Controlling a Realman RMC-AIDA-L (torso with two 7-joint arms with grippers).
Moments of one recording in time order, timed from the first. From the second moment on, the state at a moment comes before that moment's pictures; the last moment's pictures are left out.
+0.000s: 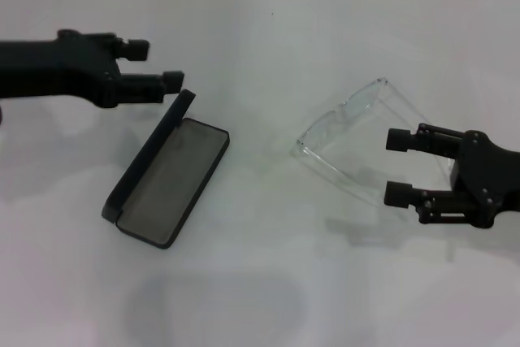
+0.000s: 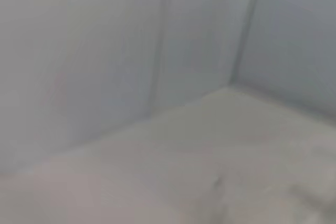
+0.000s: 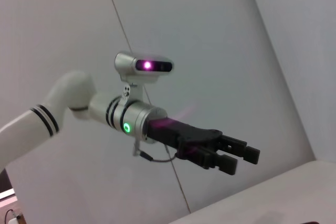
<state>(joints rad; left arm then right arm) -0.26 -2.09 0.99 1.55 1.99 1.56 -2.10 0.42 2.02 -1.00 -0.58 -1.57 -1.78 1.31</state>
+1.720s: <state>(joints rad) -0.35 -2.09 1.50 1.55 2.69 1.38 -2.72 0.35 2.00 -0.78 -0.58 -1.57 -1.82 1.27</state>
